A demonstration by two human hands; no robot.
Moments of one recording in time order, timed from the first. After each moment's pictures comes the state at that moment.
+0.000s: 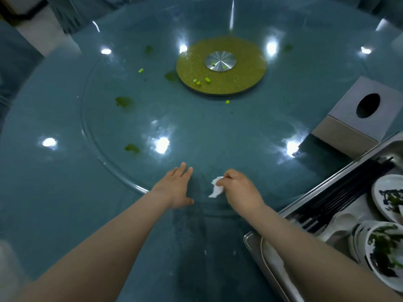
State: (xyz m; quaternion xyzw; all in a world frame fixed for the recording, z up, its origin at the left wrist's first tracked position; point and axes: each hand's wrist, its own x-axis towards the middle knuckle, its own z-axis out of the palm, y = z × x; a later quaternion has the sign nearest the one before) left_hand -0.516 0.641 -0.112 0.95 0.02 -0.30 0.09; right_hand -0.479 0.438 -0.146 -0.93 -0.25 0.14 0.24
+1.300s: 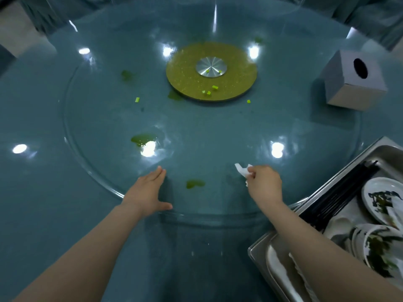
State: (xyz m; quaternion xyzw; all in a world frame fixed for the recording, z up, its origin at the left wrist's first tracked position) left_hand -0.515 0.710 -0.124 0.96 0.05 -0.24 0.13; right_hand -0.441 0.420 -0.121 -0.98 0.05 0.08 0.20
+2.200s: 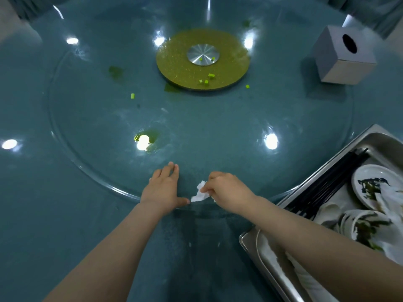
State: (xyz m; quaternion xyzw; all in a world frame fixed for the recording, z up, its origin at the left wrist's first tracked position) left_hand -0.515 0.641 -0.126 0.96 0.06 -0.23 0.13; right_hand -0.474 0.453 -0.117 -0.90 -0.31 0.24 0.16
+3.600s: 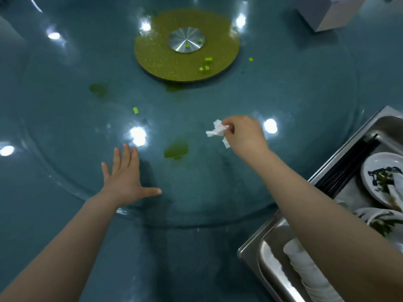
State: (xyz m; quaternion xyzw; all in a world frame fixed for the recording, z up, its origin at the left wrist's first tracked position) left_hand -0.473 0.702 -0.134 0.95 0.14 -0.25 0.08; right_hand -0.364 0.430 -0.093 -0.96 -0.05 0.08 0.25
